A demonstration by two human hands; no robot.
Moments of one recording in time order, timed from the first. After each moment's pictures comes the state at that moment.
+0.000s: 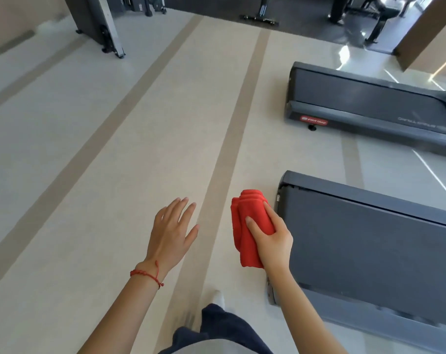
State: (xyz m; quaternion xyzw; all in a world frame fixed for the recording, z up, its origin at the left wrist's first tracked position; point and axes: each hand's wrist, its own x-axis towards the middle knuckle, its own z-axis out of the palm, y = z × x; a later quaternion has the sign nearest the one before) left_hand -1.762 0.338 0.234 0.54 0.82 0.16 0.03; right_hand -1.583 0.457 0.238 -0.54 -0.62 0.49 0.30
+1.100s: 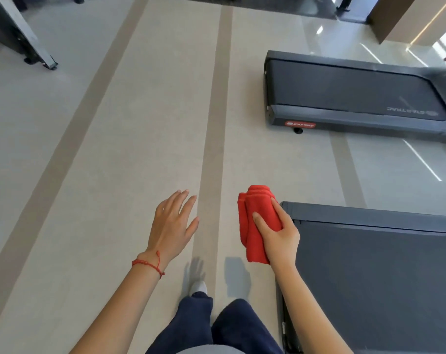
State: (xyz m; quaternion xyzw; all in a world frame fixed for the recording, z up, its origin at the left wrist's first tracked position) left_hand -2.013 0.716 0.213 0.62 0.77 0.16 0.06; right_hand -1.802 0.794 0.226 -0.62 -0.55 0.46 0.32
